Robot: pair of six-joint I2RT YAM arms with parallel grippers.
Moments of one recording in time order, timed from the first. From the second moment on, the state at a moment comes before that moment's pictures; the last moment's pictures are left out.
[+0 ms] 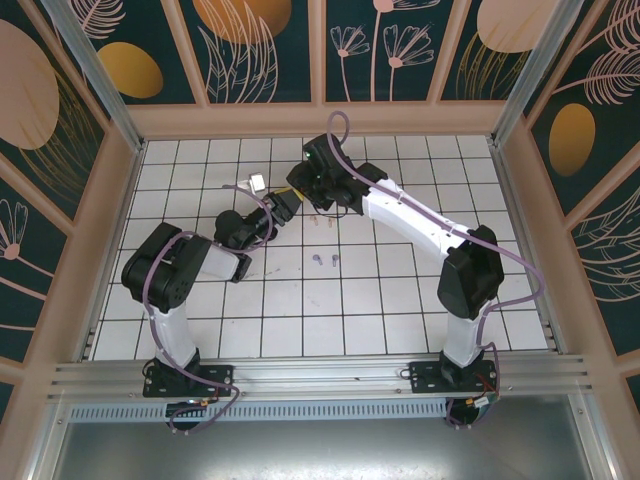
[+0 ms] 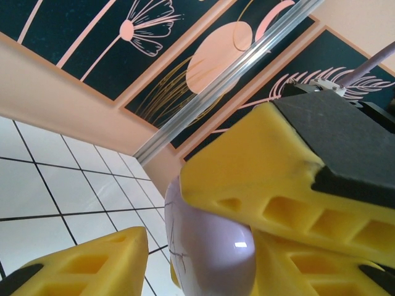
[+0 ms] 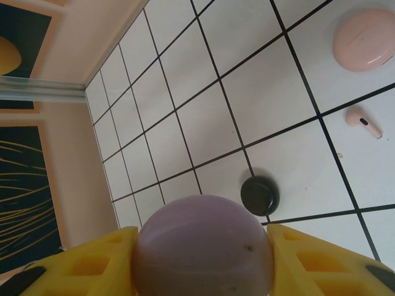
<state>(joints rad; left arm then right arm) -0.43 1.89 0.67 1.49 0.46 -0.99 0.76 1.85 1.71 -0.58 0.01 1.23</state>
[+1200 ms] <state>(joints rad) -0.43 1.91 0.70 1.49 0.50 -1.03 0.66 1.53 1.49 -0.45 0.06 1.12</state>
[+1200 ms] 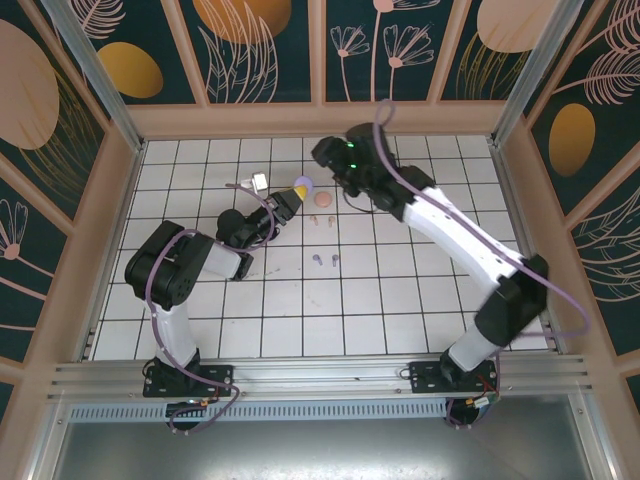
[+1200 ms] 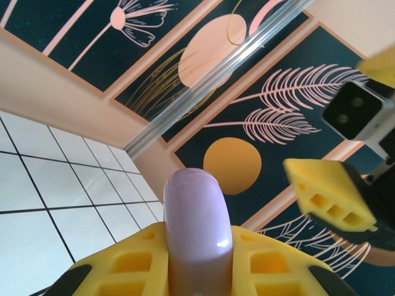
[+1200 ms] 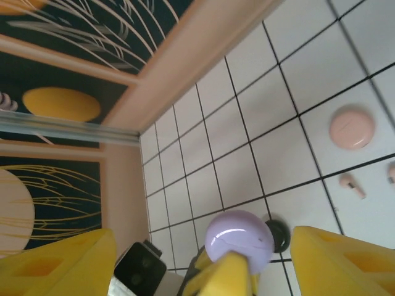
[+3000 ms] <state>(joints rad) -0.45 1.67 0.81 0.99 0.99 -0.83 0.54 1.32 0.97 -0.04 -0.42 0.46</state>
